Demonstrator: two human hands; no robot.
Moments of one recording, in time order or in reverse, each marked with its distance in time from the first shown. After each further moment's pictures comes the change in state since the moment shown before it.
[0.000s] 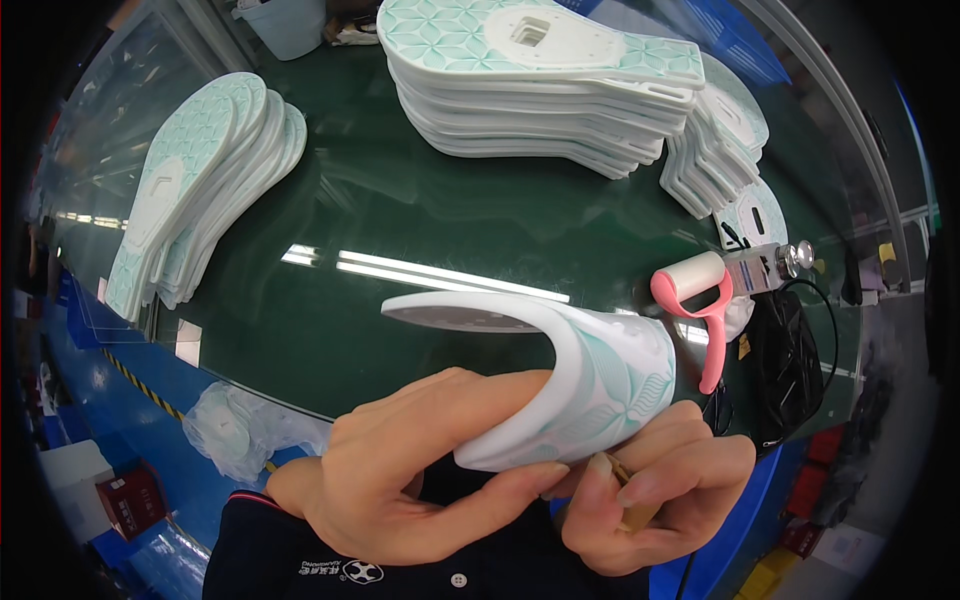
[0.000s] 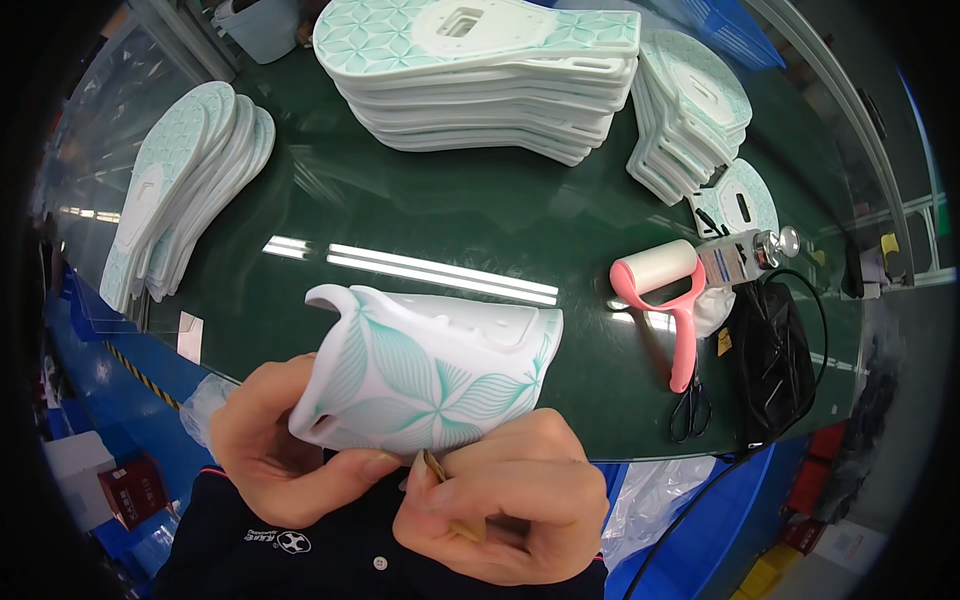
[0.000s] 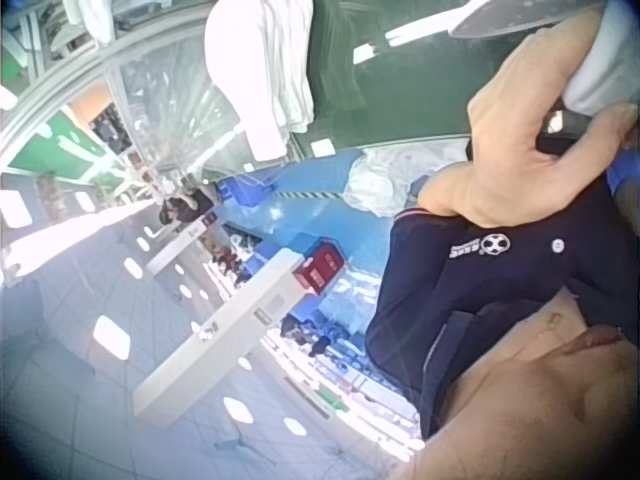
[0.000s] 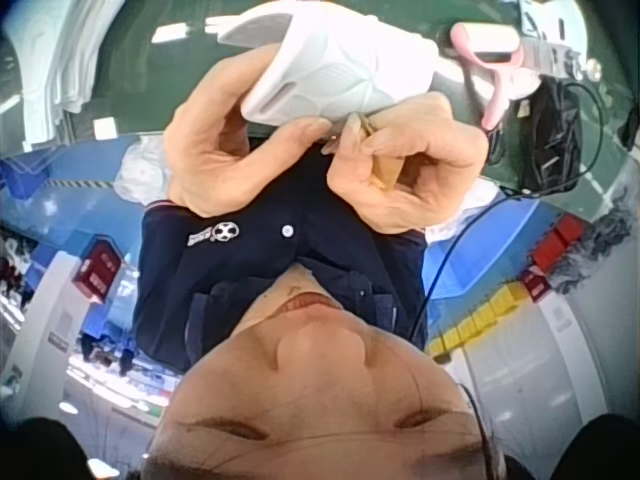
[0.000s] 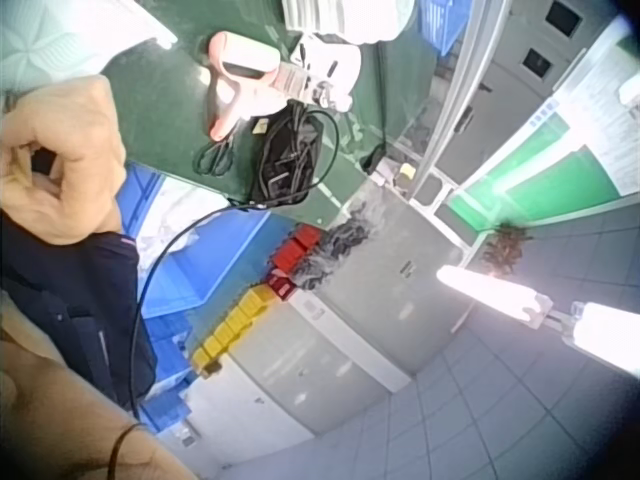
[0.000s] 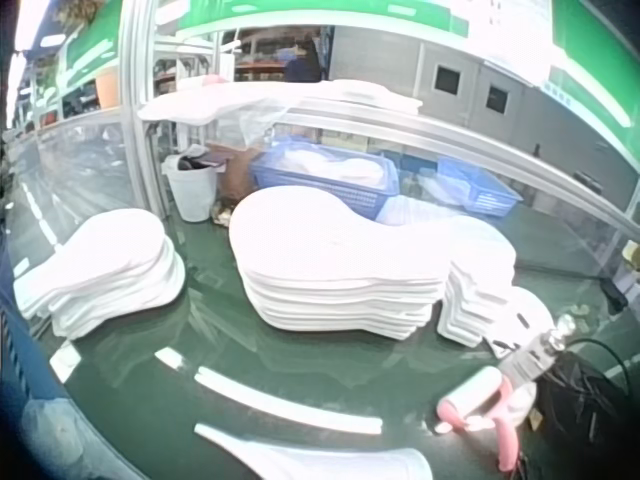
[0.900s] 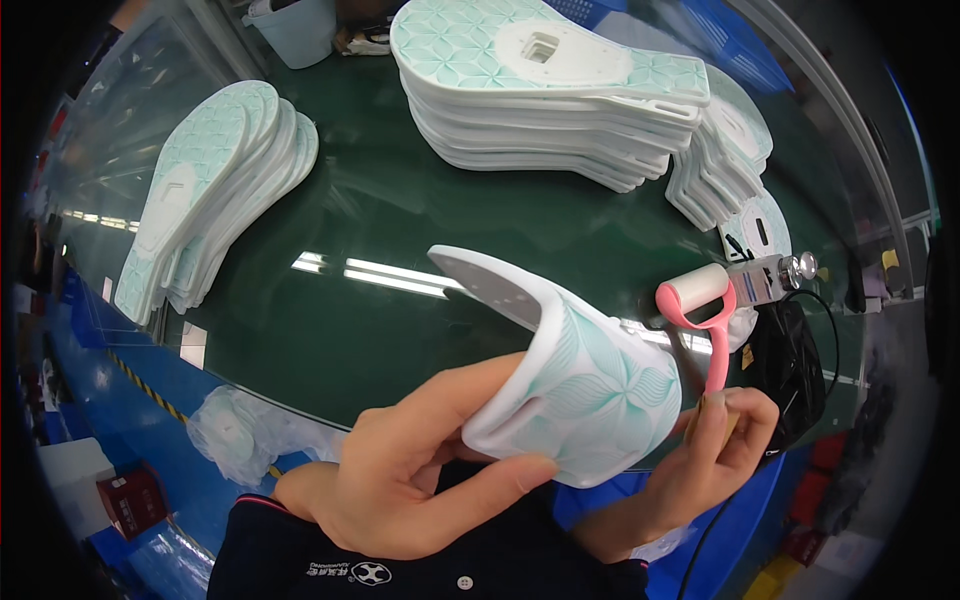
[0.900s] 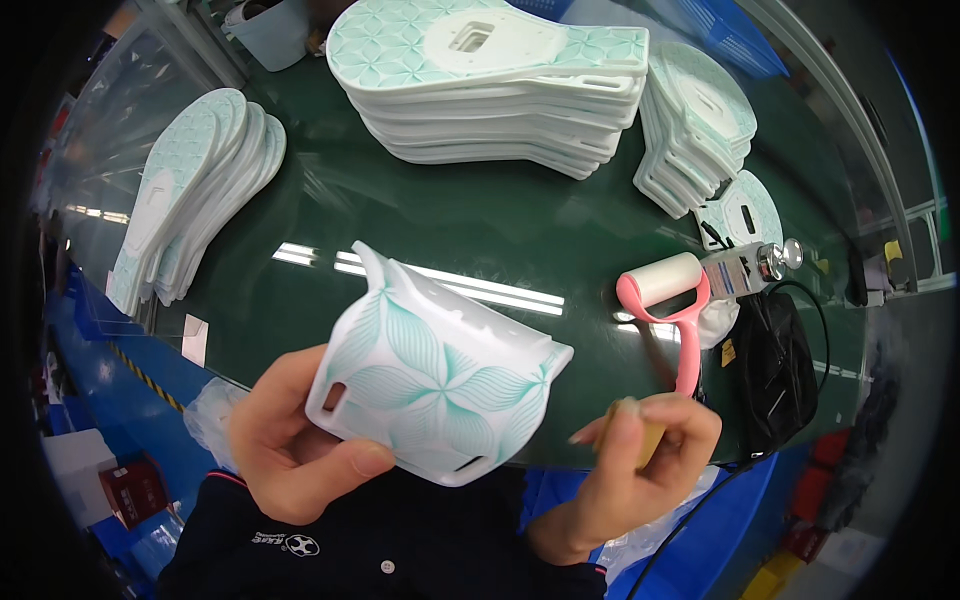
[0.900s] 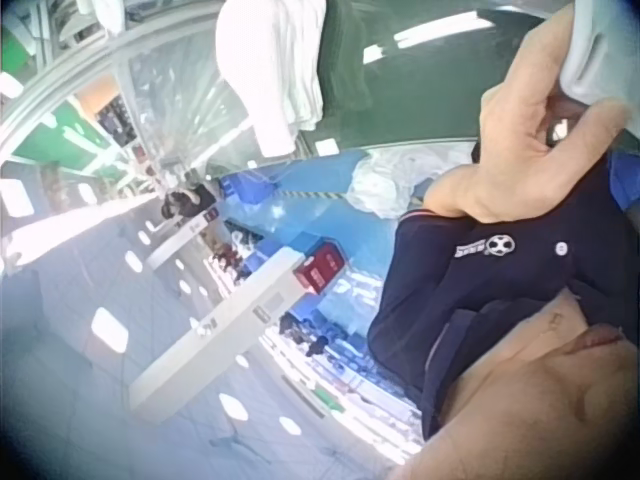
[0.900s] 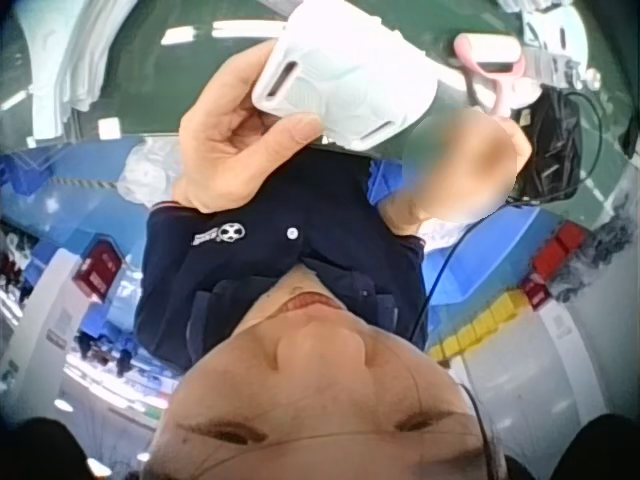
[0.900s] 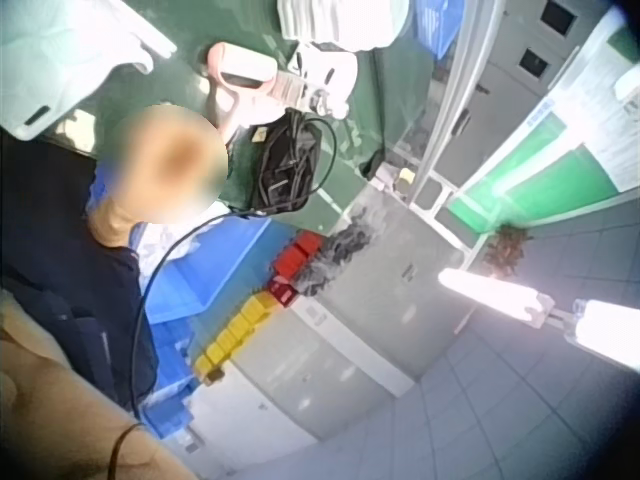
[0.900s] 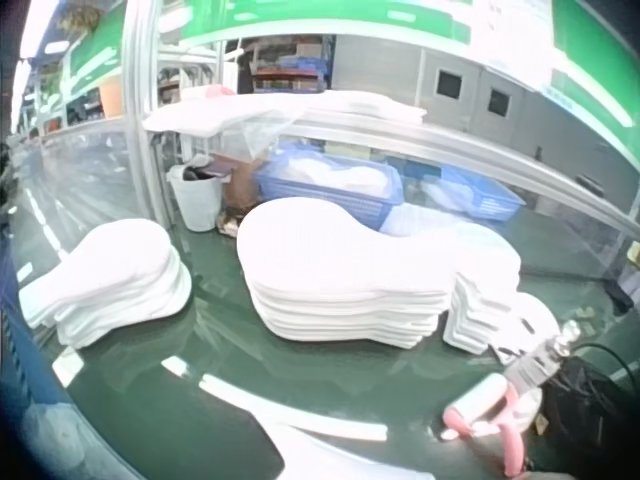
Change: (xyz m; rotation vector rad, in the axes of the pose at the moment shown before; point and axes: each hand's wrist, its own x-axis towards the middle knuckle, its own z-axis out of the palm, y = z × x) left_hand -0.001 -0.002 -0.007 -0.346 -0.134 -0.149; right_hand -0.016 0.001 -0.037 -0.581 0.596 0.278
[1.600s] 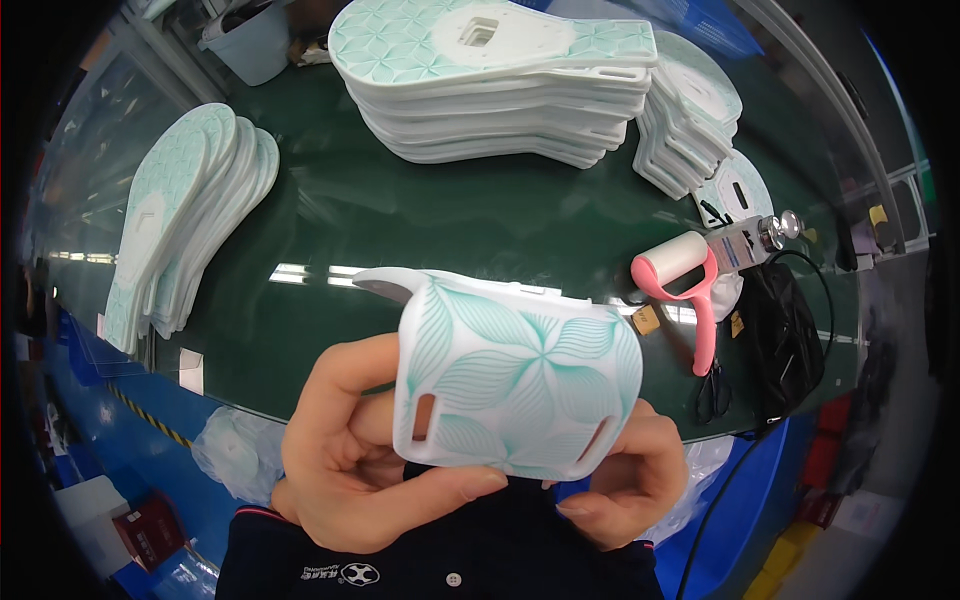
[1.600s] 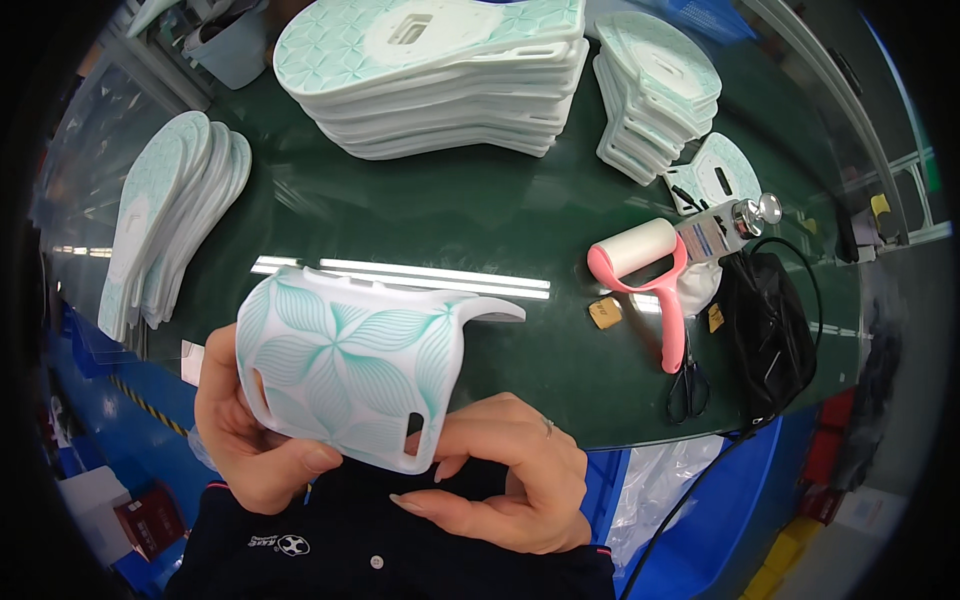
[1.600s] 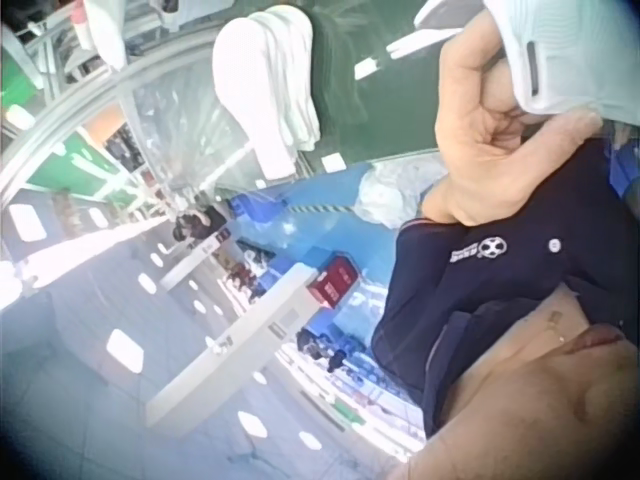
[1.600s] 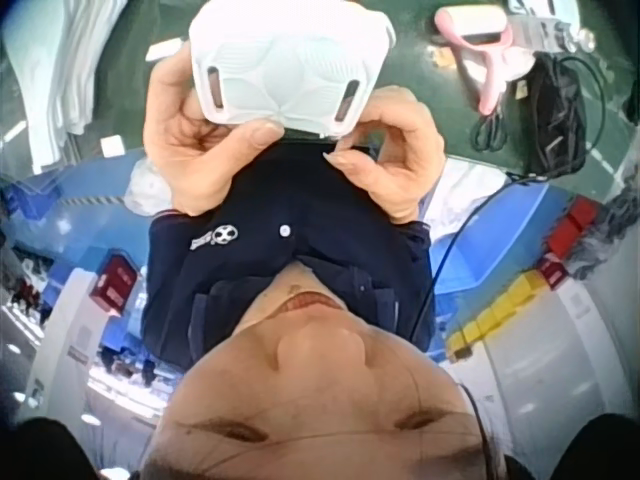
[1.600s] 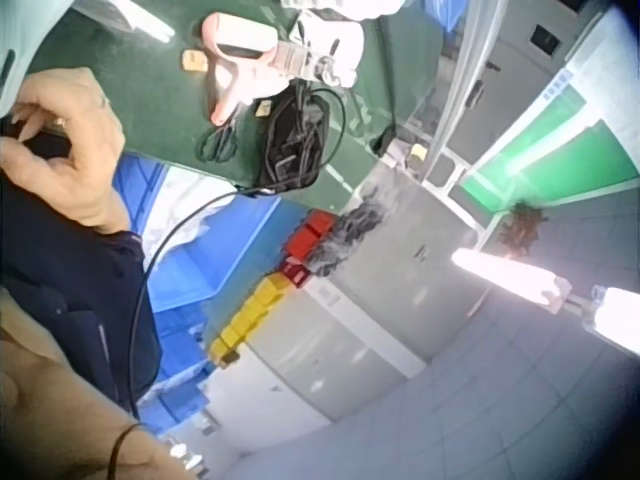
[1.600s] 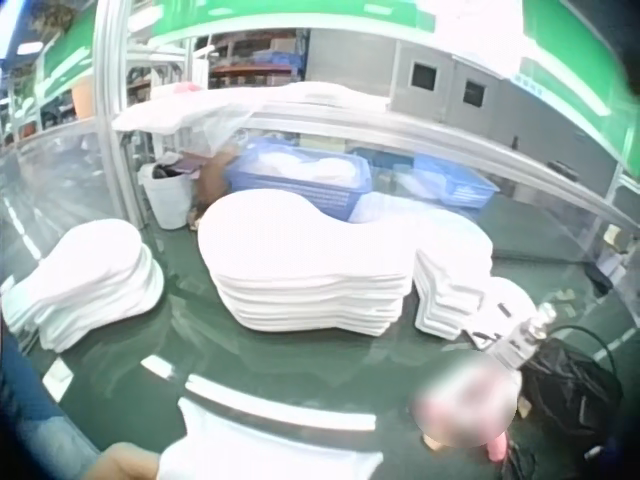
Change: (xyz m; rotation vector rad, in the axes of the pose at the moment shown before) left_hand 0.003 -0.001 0.004 -0.039 0.036 0.089; right_hand -0.015 0.001 -0.003 0.448 -0.737 -0.024
